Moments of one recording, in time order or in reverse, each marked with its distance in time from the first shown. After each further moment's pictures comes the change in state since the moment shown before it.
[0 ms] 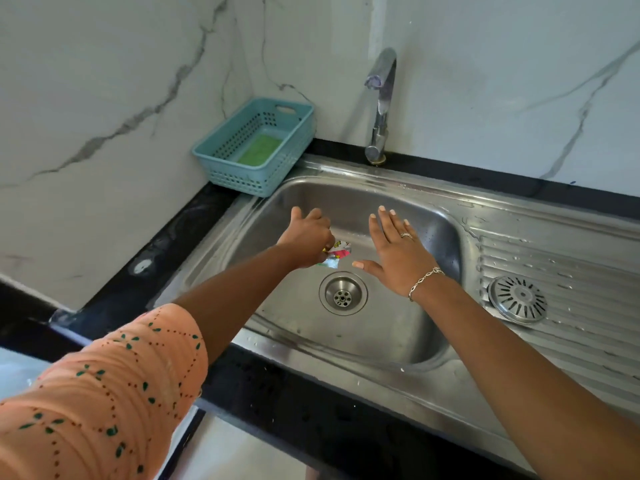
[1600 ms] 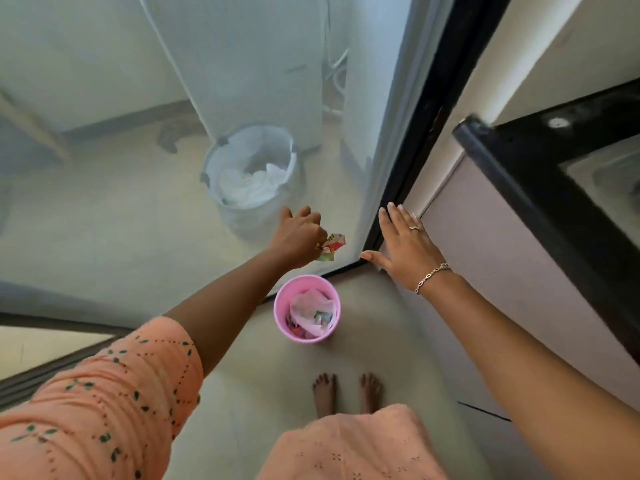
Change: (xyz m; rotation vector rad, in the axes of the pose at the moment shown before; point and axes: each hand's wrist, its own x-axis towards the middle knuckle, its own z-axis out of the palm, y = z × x) left_hand -0.553 -0.088 0.216 -0.448 -0.160 -0.866; right_hand -0.100 -0.466 0.162 -0.091 -0.252 -0.741
